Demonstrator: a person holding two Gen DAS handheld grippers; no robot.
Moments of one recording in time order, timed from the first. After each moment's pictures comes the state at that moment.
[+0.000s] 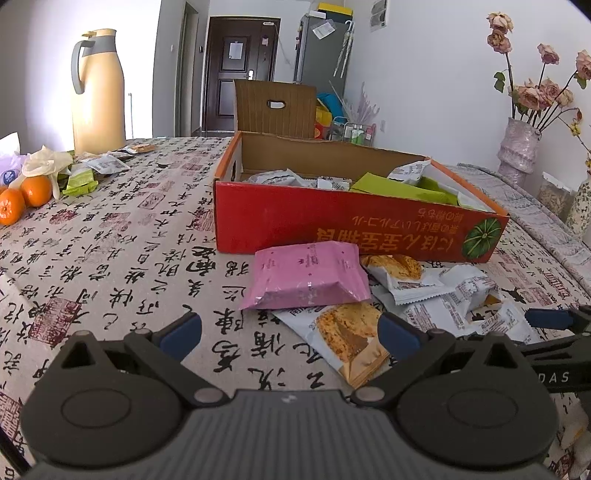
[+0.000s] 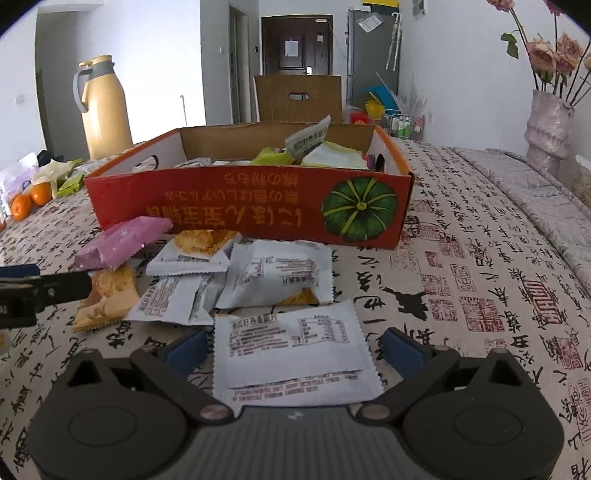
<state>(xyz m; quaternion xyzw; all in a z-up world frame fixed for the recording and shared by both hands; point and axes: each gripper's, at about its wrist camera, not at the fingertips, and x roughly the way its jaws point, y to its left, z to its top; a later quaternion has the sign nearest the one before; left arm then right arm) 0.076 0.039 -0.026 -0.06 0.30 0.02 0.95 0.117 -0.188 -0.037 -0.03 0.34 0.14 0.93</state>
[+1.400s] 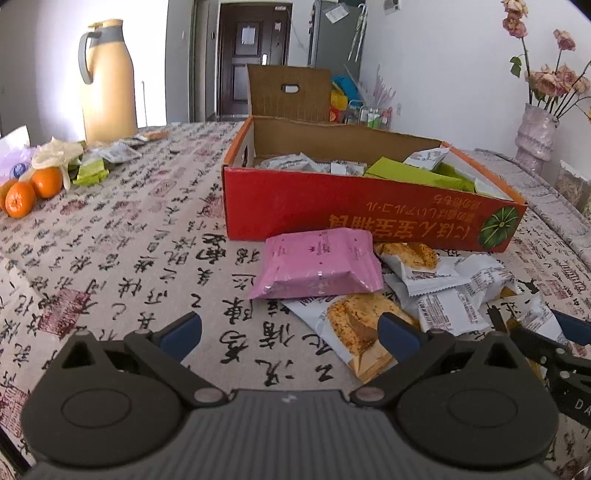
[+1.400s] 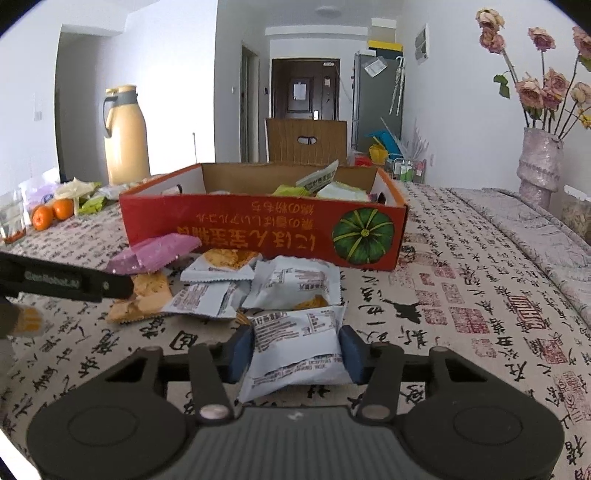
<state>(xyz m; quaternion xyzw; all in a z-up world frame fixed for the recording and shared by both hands) 0.084 0.035 -0.025 -0.05 0.33 0.04 0.94 0.071 -0.196 -0.031 -0.03 0.26 0.15 0.95</state>
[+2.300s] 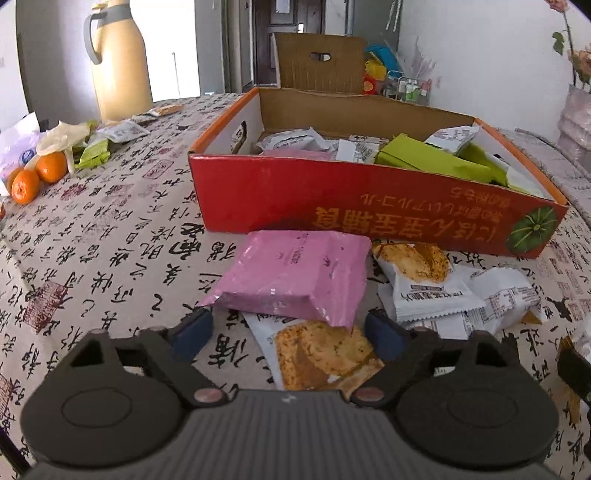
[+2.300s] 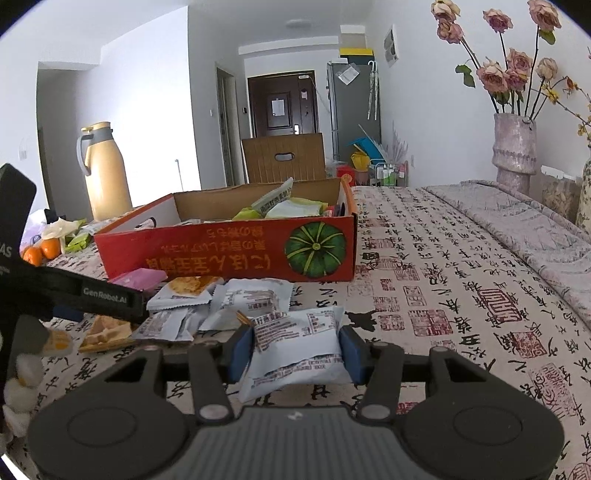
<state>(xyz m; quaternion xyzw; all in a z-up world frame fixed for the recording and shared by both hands) 0.127 -0.003 -0.029 -0.04 0.38 0.11 0.92 0.078 -0.234 -0.031 0.02 0.25 0.14 0.96</state>
